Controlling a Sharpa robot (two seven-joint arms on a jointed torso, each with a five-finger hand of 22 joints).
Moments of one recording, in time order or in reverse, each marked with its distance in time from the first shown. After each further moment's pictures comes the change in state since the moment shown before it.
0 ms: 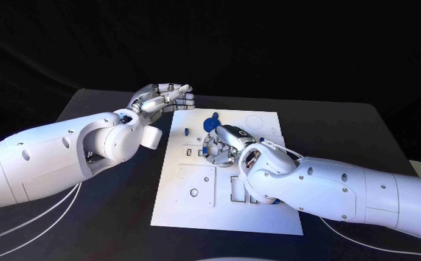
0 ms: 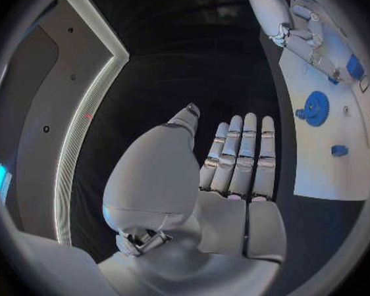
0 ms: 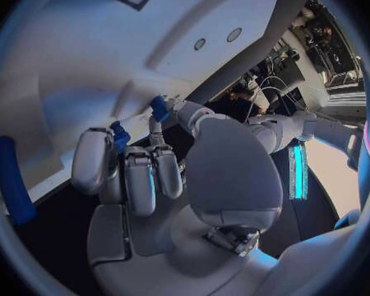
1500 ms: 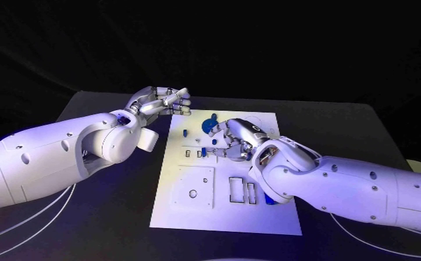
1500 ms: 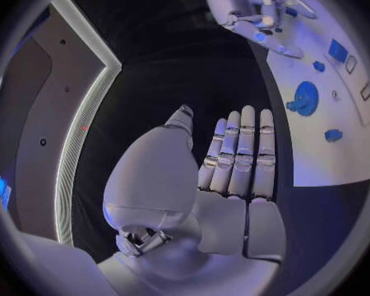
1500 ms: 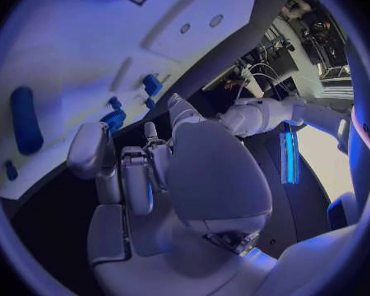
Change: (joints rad) left arm 0.000 0.001 0.000 -0.033 -0.117 0.002 -0.069; left_hand -0.022 0.028 -0.108 0.058 0.069 0.114 -0.027 0.030 0.031 0.140 -0.053 0.005 0.018 0.167 -0.064 0.055 0.065 0.000 0.153 -0.048 0.060 0.013; right arm 0.039 -0.134 0.009 0.122 0.087 -0.070 0.111; right_hand 0.187 0.075 -0.411 0.183 -0.077 -0.121 0.032 -0.038 -0.112 -0.072 0.039 -0.072 0.001 0.001 0.044 -0.006 0.000 0.002 -0.040 0.032 -0.116 -0.058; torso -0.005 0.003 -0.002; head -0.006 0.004
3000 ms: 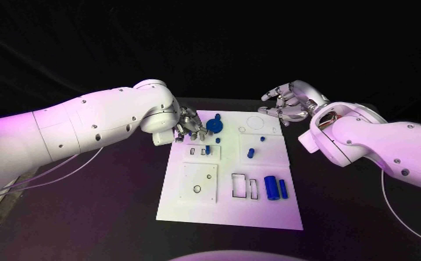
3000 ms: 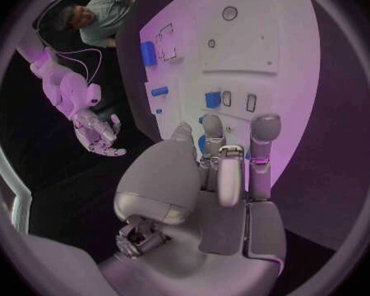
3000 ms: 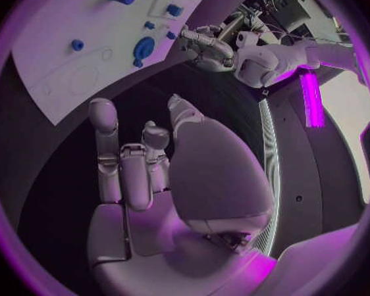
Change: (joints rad) left arm 0.131 0.274 -0.043 -0.159 -0.651 0.435 -0.919; left_hand -0.069 0.220 -0.220 0.011 0.054 -0.156 -0.089 0.283 0.429 -0.014 -0.121 0.762 0.661 0.393 -0.152 1.208 1.008 -0.047 0.311 -0.156 0.809 0.750; right arm 0.155 -0.239 0.004 0.005 0.448 0.048 0.088; right_hand -0.021 -0.020 0.030 0.003 0.009 0.003 -0.003 0.023 -0.024 -0.208 -0.007 -0.283 -0.346 0.001 -0.006 -0.118 -0.037 0.061 -0.139 -0.007 -0.315 -0.228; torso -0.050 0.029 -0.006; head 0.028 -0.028
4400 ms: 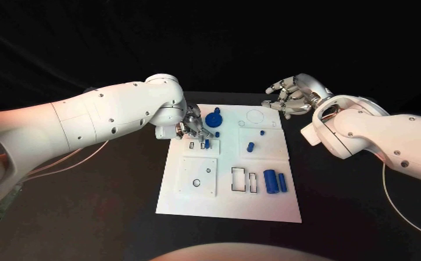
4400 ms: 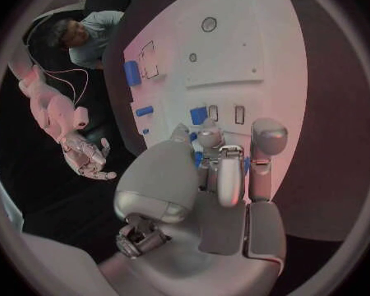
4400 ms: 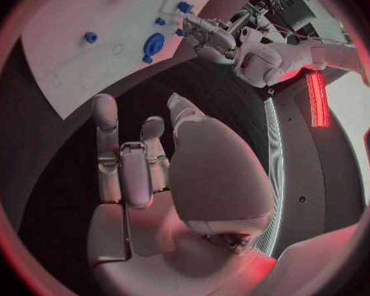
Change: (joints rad) left arm 0.002 0.084 -0.024 -0.088 -0.056 0.148 -0.046; left_hand -0.034 -0.003 -0.026 -0.003 -0.041 0.029 -0.011 0.057 0.029 0.086 -0.007 0.190 0.187 0.000 0.000 0.000 0.000 0.000 0.081 -0.001 0.046 0.102; right arm 0.000 0.002 -0.002 -0.027 0.002 -0.007 -0.013; right_hand 0.007 -0.017 0.006 0.000 0.025 -0.012 0.001 0.008 -0.004 -0.083 -0.002 -0.112 -0.145 0.000 0.000 -0.029 -0.048 0.000 -0.027 0.002 -0.072 -0.048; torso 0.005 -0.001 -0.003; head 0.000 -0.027
